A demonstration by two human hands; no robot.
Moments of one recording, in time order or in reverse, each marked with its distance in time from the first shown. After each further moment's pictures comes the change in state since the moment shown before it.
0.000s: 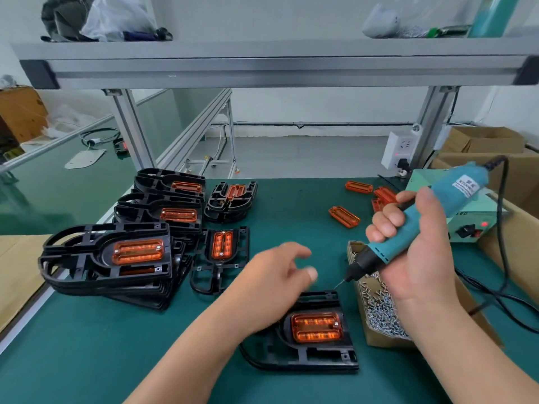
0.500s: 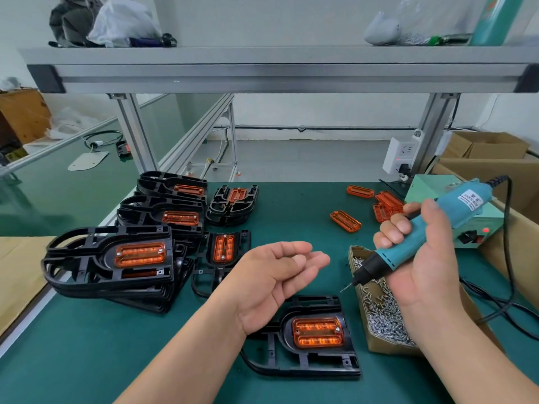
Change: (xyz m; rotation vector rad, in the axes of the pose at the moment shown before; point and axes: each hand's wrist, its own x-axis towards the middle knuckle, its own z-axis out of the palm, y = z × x) left_hand 0.004 0.003 -0.004 -1.410 -0.091 -0.297; right_hand 0.005 0.001 -0.013 0.042 0.099 0.022
